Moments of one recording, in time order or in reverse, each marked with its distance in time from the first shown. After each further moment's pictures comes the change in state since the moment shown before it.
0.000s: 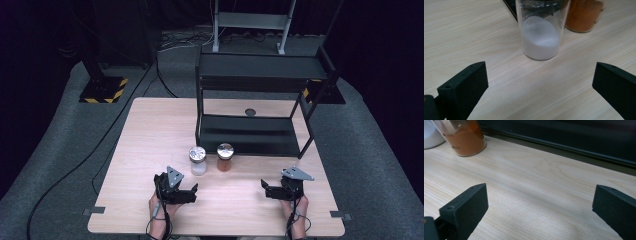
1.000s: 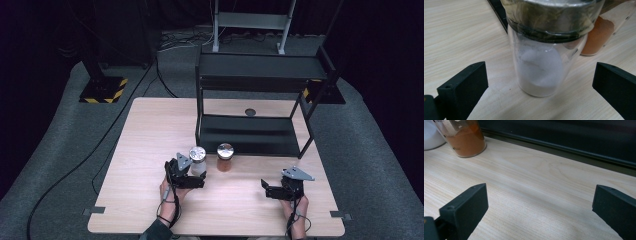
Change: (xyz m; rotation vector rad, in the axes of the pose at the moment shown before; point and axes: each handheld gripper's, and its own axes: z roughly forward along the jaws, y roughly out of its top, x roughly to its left) left arm 0.014 0.022 0.046 -0.017 -0.053 -0.017; right arm -0.001 -0.001 0.000 -0.008 0.001 0.000
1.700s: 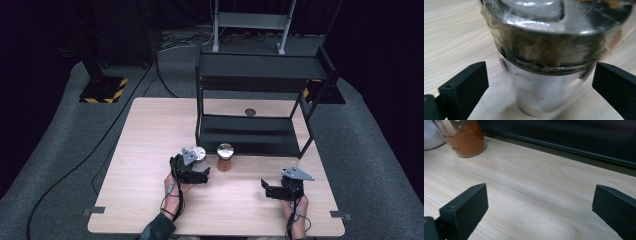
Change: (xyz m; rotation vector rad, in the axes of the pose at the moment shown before) left arm -0.003 0.009 0.017 0.006 0.009 0.025; right arm 0.000 0.000 0.000 0.002 0.000 0.000
